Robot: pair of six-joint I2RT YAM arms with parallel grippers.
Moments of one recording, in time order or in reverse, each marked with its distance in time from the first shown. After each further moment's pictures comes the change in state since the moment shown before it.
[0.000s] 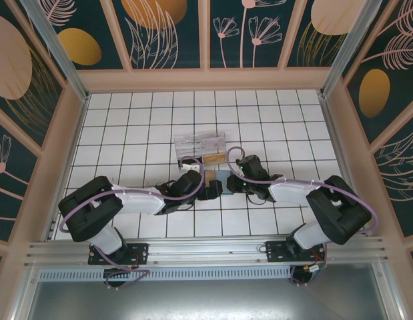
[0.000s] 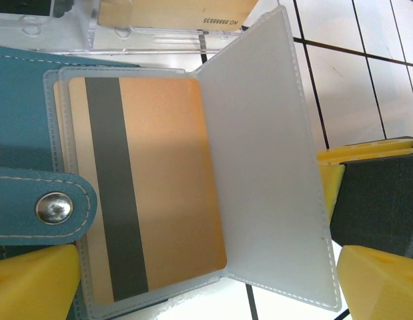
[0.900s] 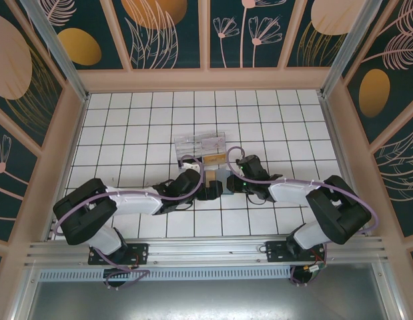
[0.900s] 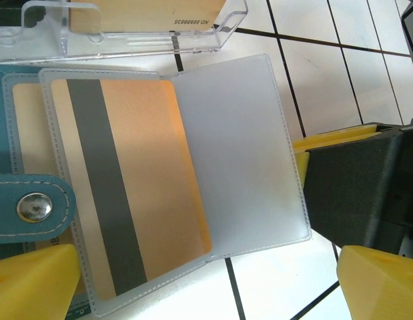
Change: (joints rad) left arm 0.002 -0.053 0.000 -0.031 0.038 0.049; right arm -0.001 0.000 0.000 0.002 -0.001 0.000
